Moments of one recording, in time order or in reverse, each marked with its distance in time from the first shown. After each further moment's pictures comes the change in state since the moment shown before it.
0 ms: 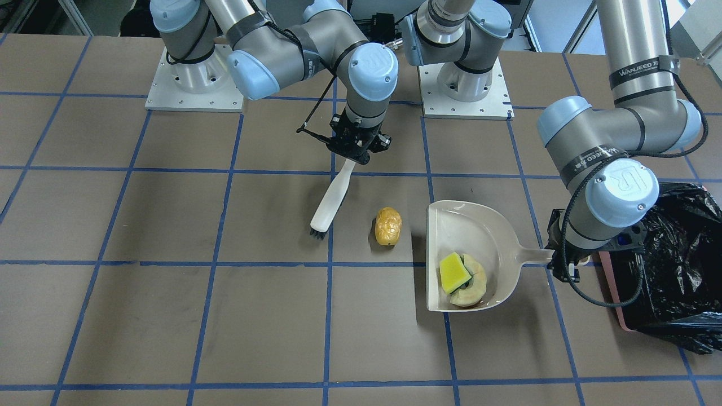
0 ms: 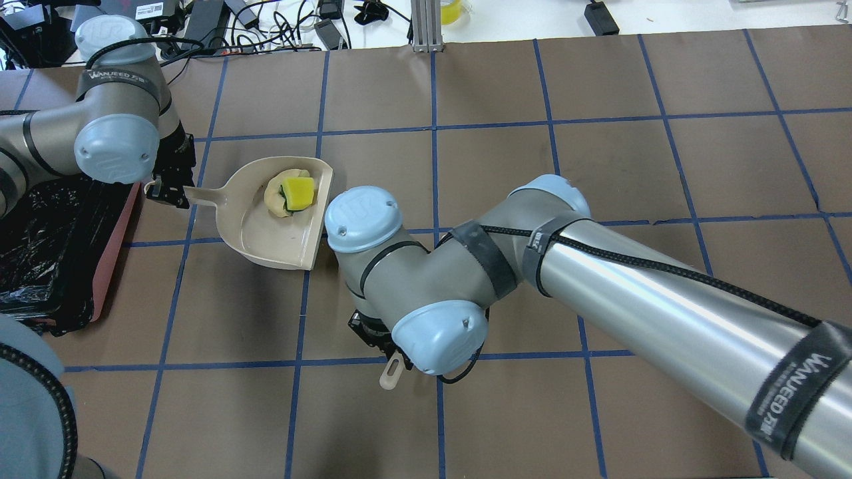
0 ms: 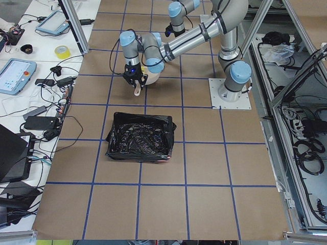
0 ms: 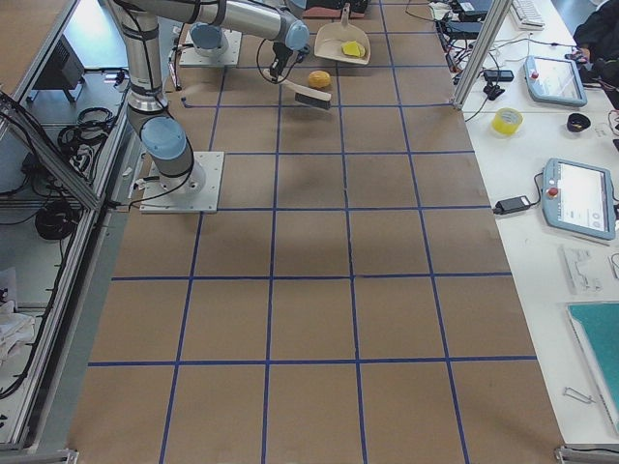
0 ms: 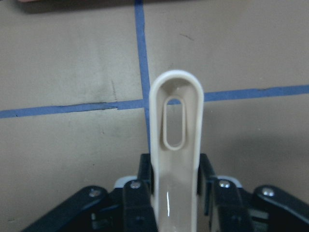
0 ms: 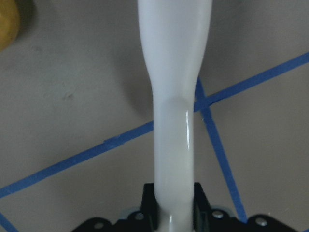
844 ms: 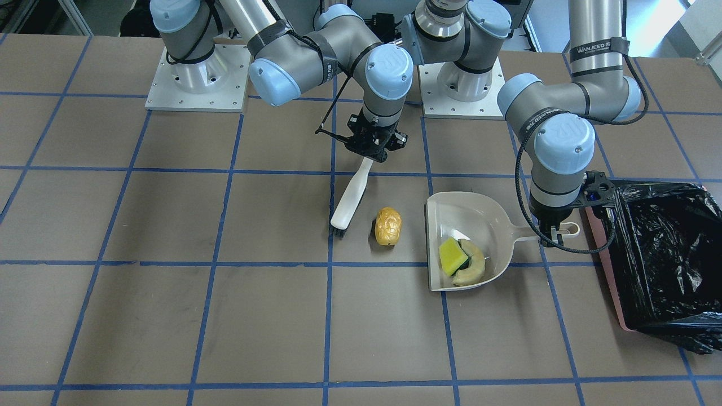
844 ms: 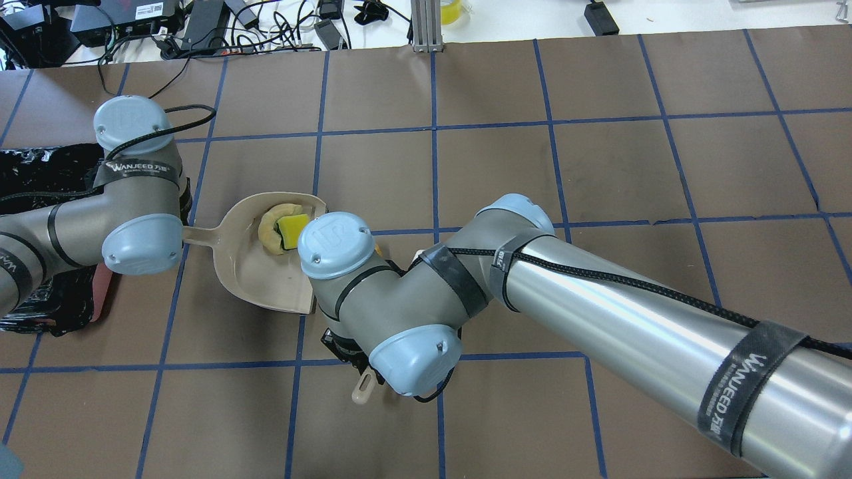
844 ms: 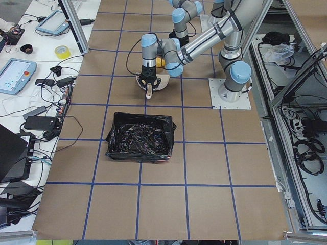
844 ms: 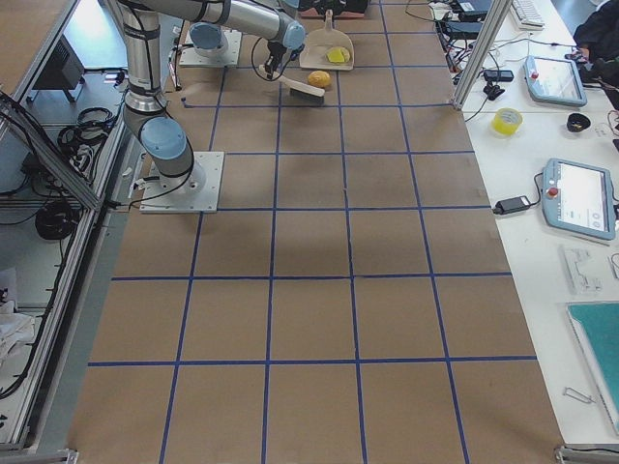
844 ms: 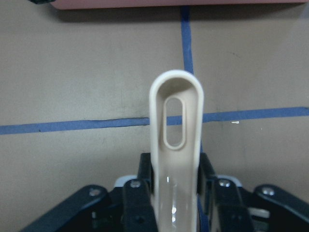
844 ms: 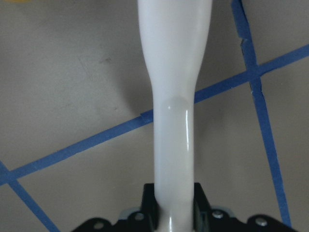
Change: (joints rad) left arm -0.015 0.138 -0.315 0.342 0.104 -0.020; right arm 0.042 0.042 -0.014 -0.066 0.042 0.034
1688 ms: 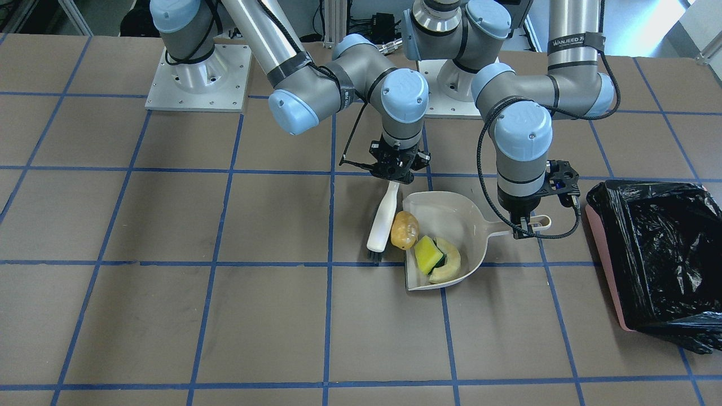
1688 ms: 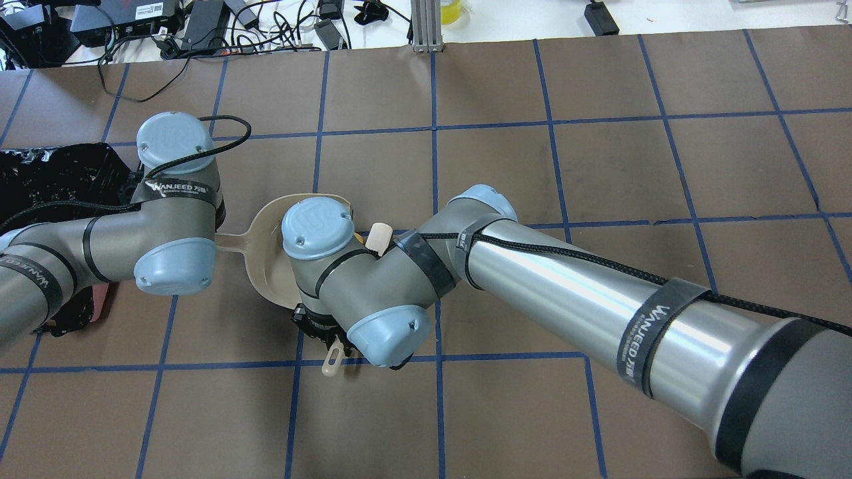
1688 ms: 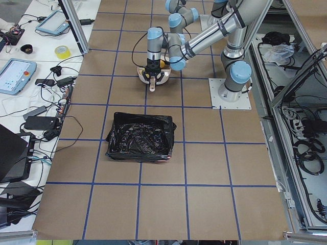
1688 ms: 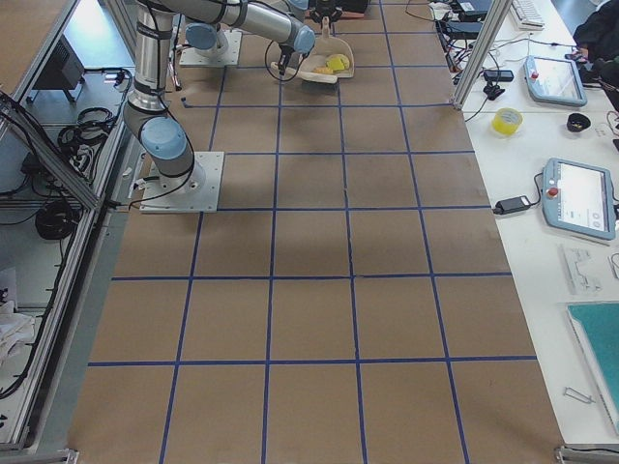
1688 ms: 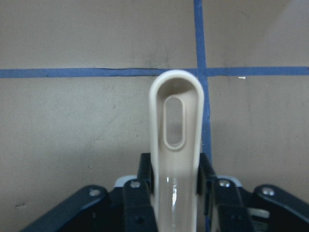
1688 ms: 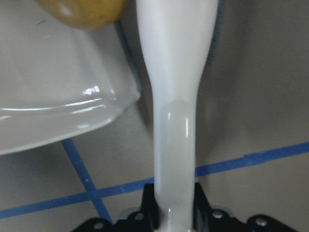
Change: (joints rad) left arm -0.101 0.016 -0.038 0.006 0.003 -0.148; right arm 0.004 0.144 -0.120 -0.136 0.060 -0.112
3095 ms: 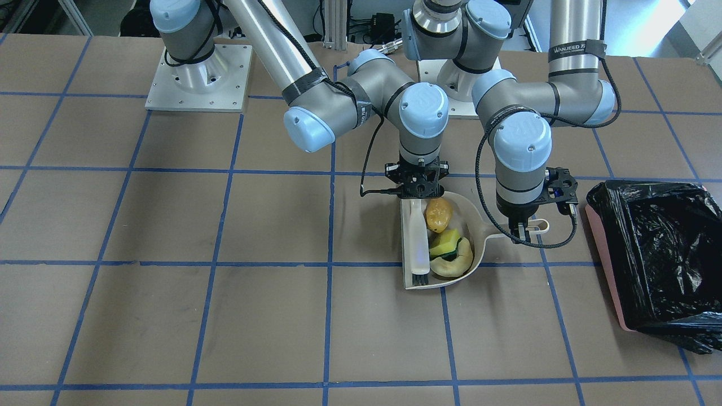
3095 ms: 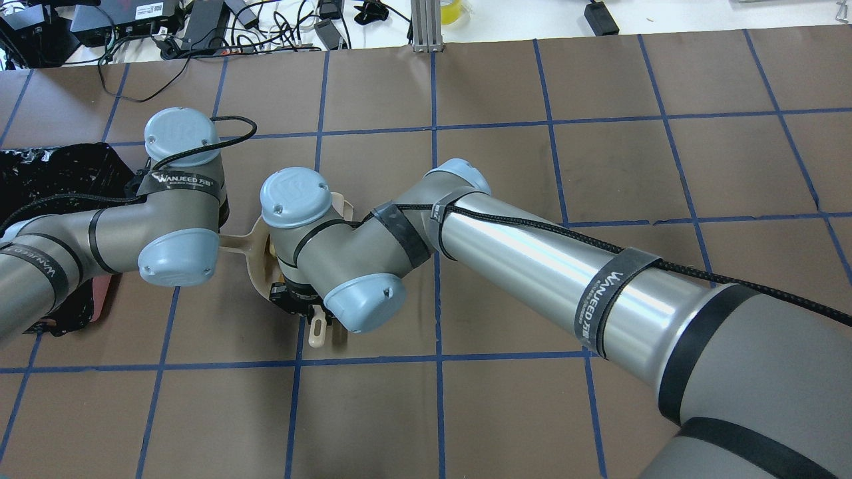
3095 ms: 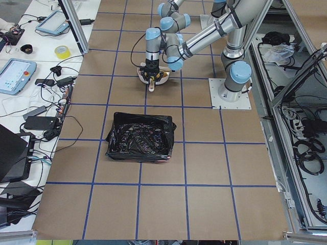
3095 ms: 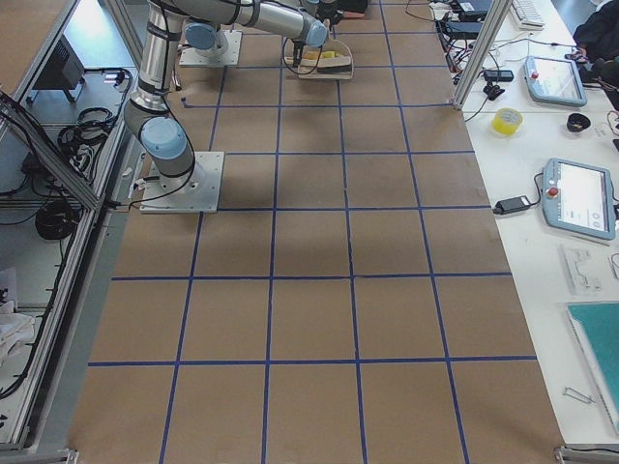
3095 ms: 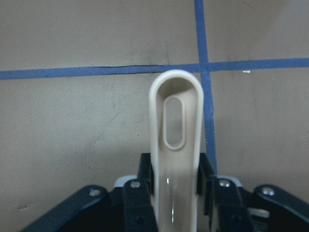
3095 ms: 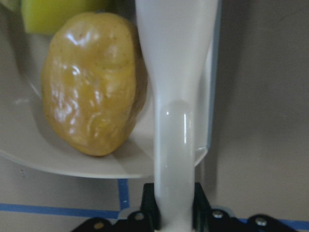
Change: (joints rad) left arm -0.001 -0.028 0.028 -0.038 0.001 0.021; right arm -0.007 0.056 -0.121 0.045 -0.050 -0.273
